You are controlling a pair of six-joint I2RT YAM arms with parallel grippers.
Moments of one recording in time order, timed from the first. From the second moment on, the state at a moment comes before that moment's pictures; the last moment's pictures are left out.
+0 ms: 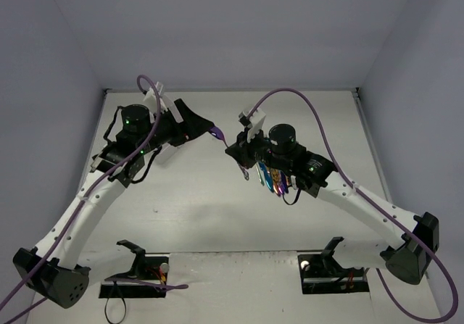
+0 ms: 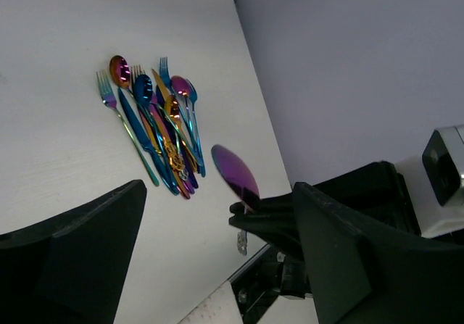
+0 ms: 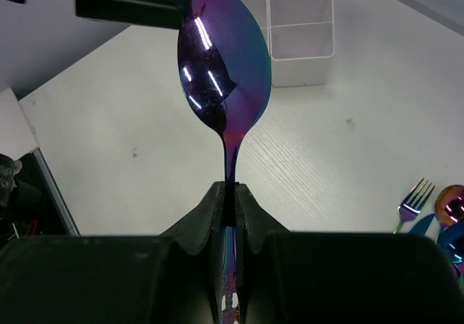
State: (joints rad) left arm -0.41 1.08 1.19 -0.36 0.34 -0.78; right arm 0.80 1.21 1.06 -0.12 -0.16 0.12
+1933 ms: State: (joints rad) left arm -0.27 1.64 1.47 -0.18 -0.24 -0.50; right arm 0.75 0.94 0.85 -0.24 0.31 0.21
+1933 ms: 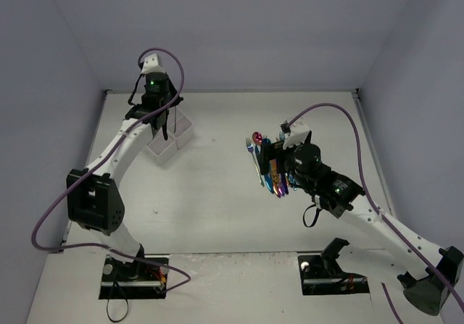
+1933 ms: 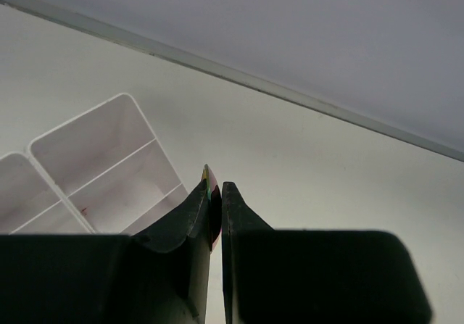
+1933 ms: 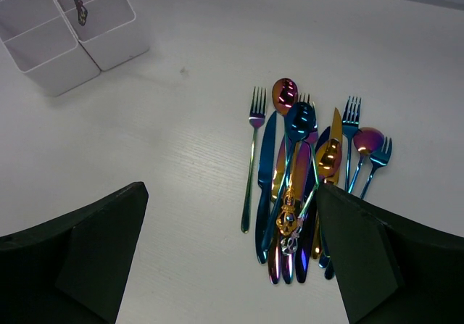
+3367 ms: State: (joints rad) left arm -0.38 1.87 1.55 -0.29 -0.50 -0.52; right arm 0.59 1.04 0.81 -0.33 0.36 0.32
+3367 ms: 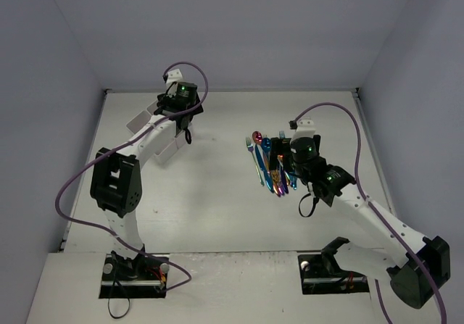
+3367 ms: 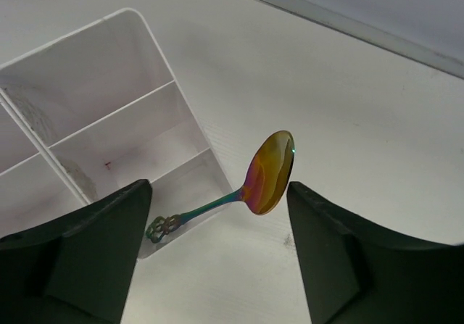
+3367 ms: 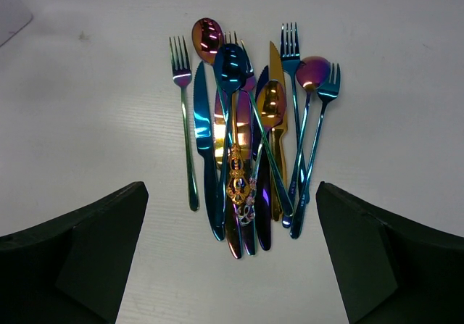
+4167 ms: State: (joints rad) left arm -0.39 1.09 1.16 -0.48 -0.21 -0.37; right arm 0.33 1.46 0.90 -0.34 0.25 0.37
